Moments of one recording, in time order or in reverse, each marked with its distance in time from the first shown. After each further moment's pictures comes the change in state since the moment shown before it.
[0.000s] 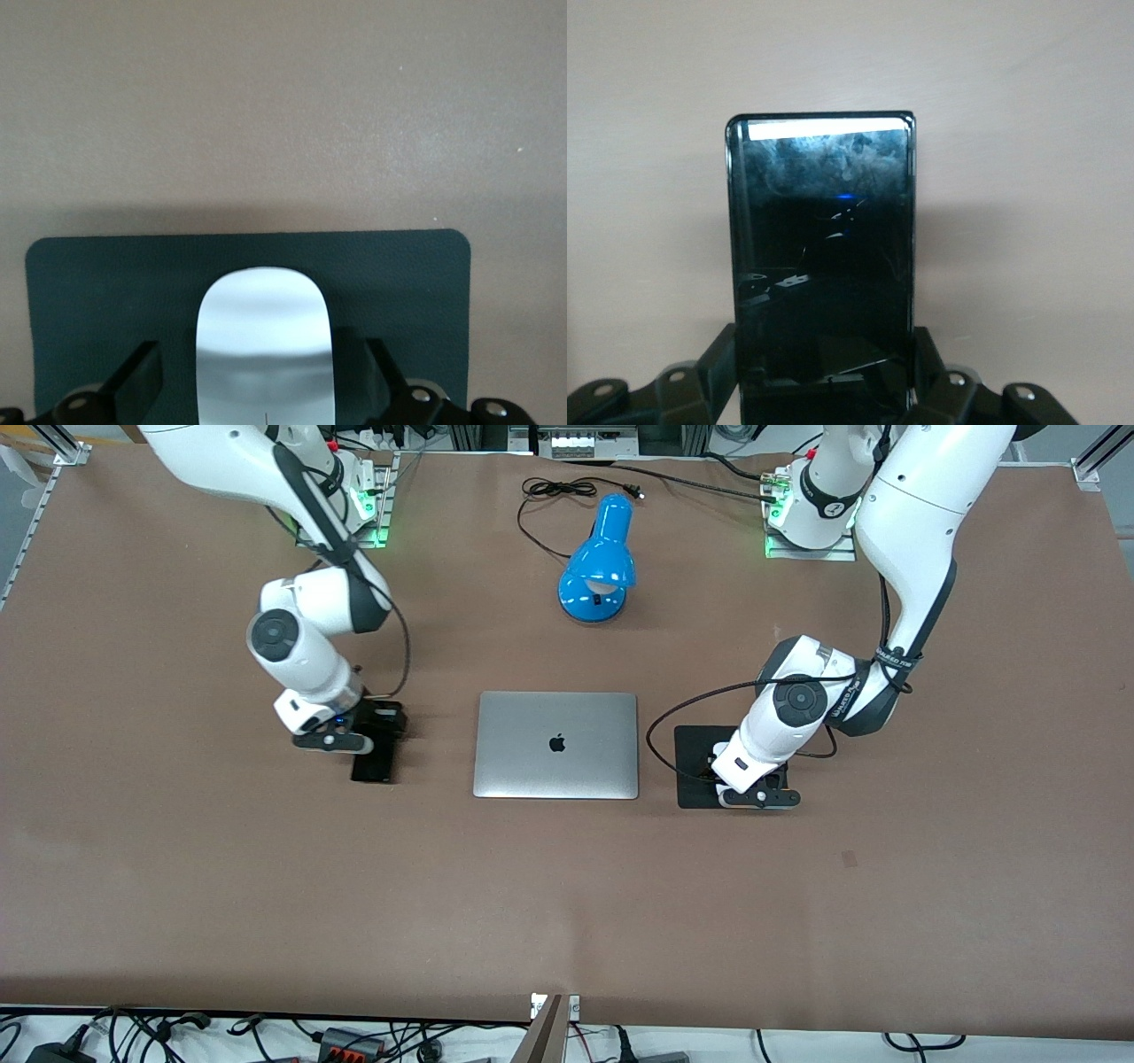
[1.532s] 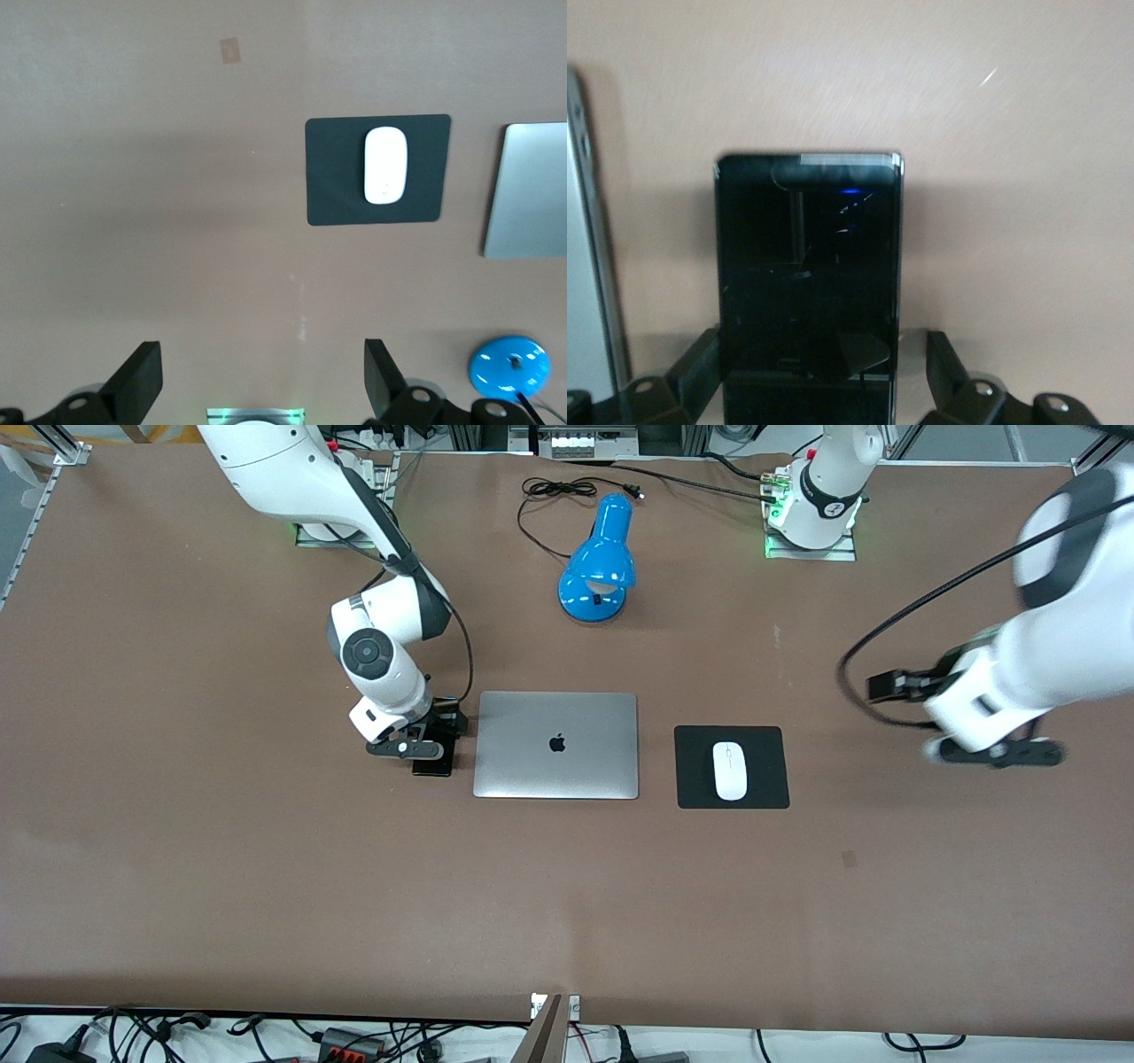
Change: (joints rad) left arm 0.141 -0.345 0.091 0.553 -0.241 -1.151 0.407; right arm 0.141 0.133 -0.048 0.148 -0.058 -0.057 0.112
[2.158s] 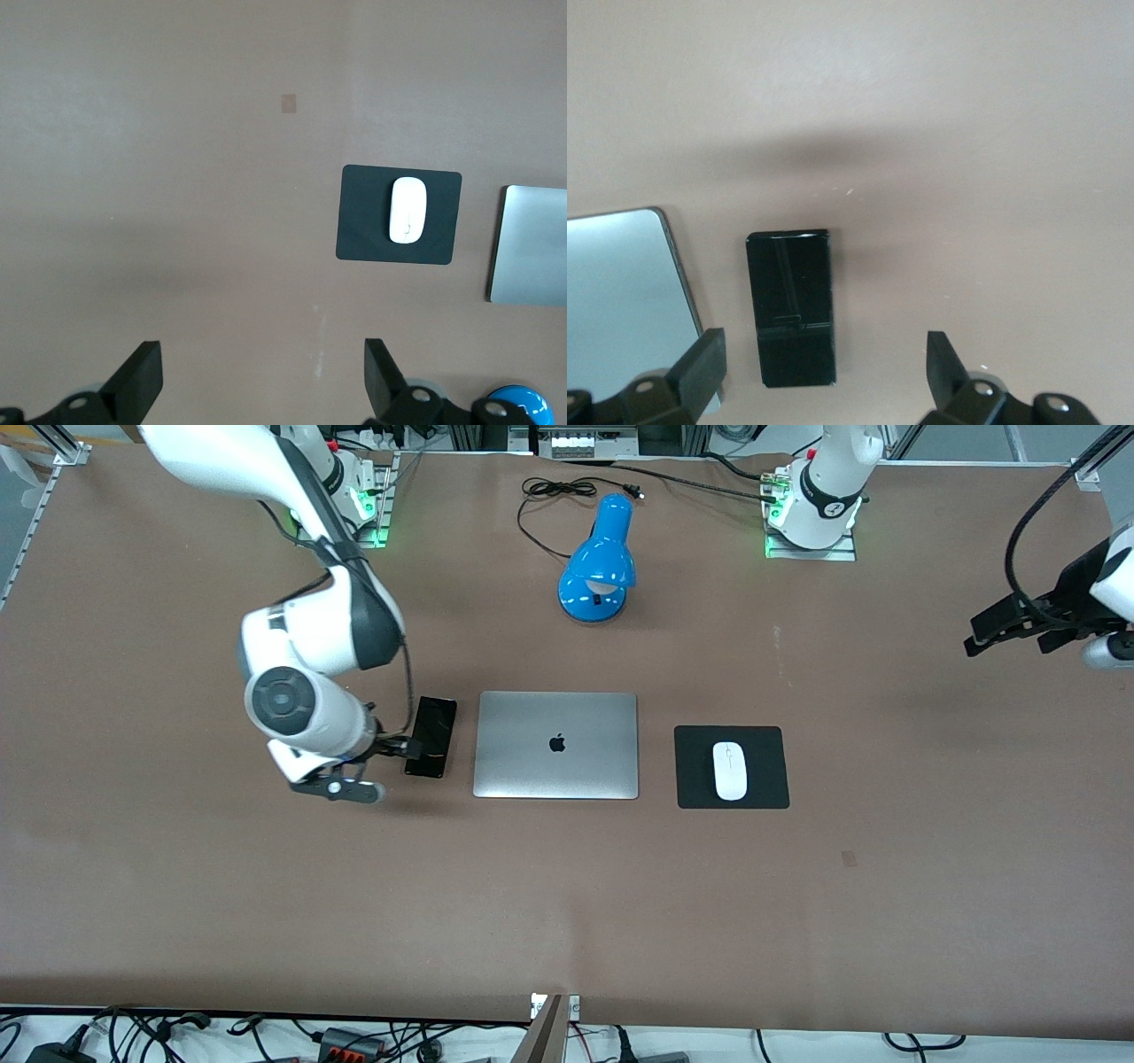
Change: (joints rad) left arm -0.056 -0.315 0.215 -0.322 -0.040 0.225 0.060; right arm -0.099 -0.040 -0.029 0.476 0.000 -0.680 -0.001
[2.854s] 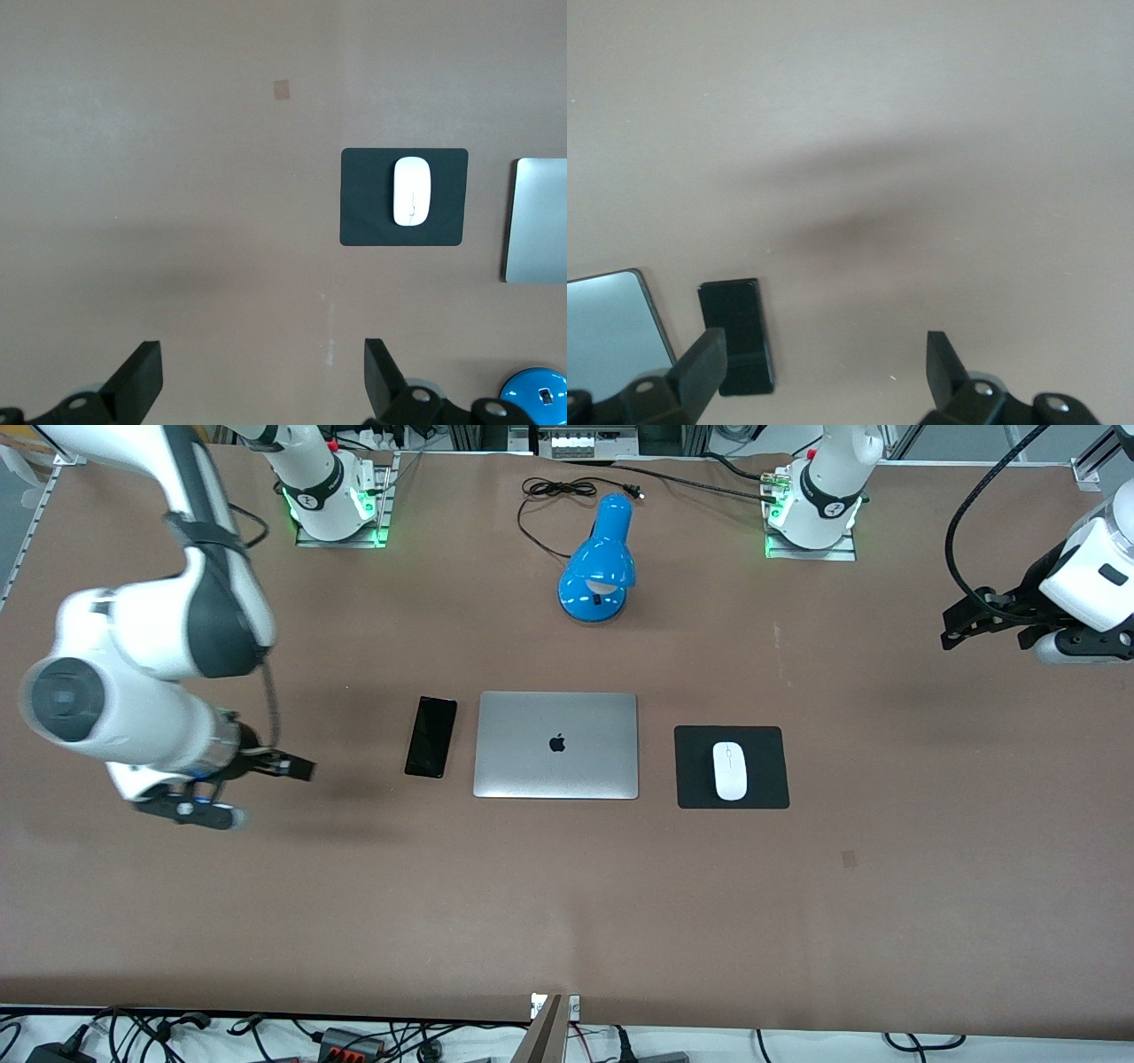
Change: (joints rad) left arm 0.039 -0.002 -0.102 -0.004 0.047 -0.020 -0.001; right arm -0.197 -0.036 -0.004 0.189 0.000 -0.168 -0.142
